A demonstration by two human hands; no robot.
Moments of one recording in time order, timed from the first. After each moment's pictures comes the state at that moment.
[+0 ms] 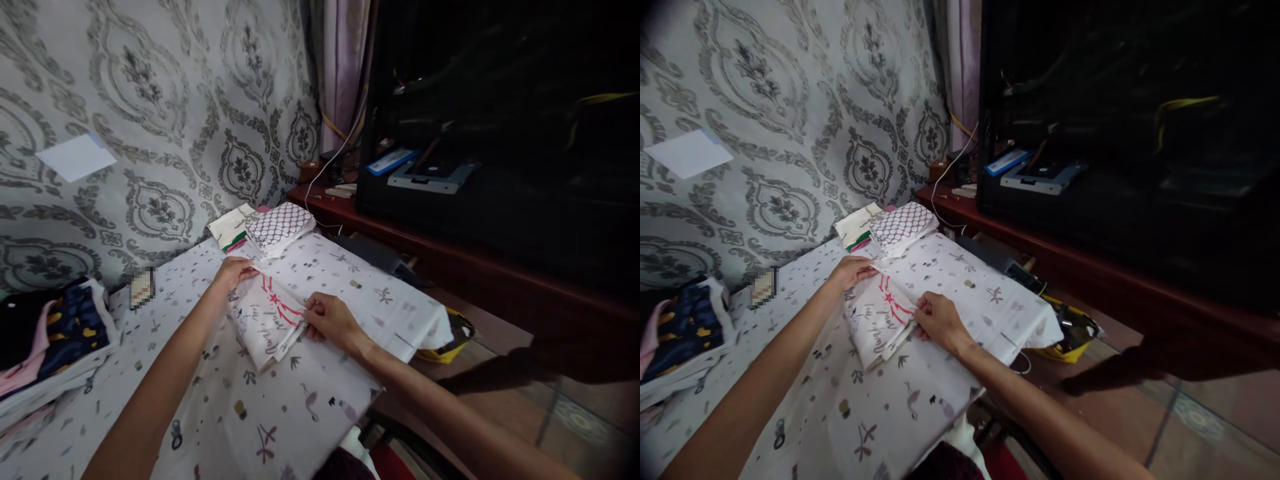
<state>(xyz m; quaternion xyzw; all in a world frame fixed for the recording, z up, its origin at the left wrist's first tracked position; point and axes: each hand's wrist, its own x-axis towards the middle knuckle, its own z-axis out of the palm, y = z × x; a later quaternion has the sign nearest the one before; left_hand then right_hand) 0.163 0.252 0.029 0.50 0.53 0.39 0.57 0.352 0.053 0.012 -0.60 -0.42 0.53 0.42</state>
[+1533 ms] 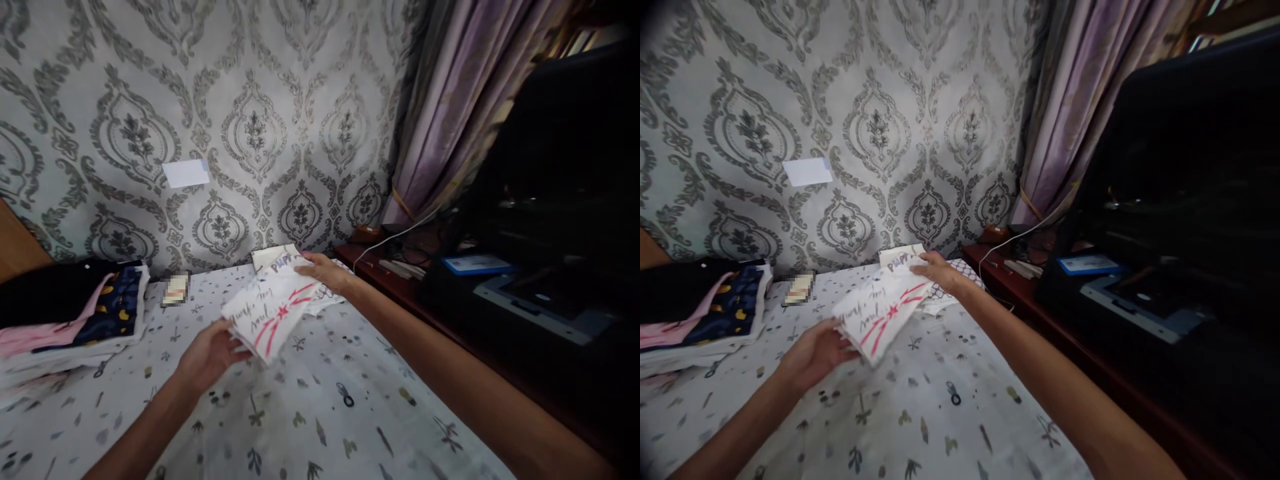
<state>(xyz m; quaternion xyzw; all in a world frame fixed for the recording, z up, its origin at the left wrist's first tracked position) 0.088 0.132 0.071 0.27 0.43 0.51 0.70 0.341 0.275 0.114 -0.43 -0.62 0.51 0.40</state>
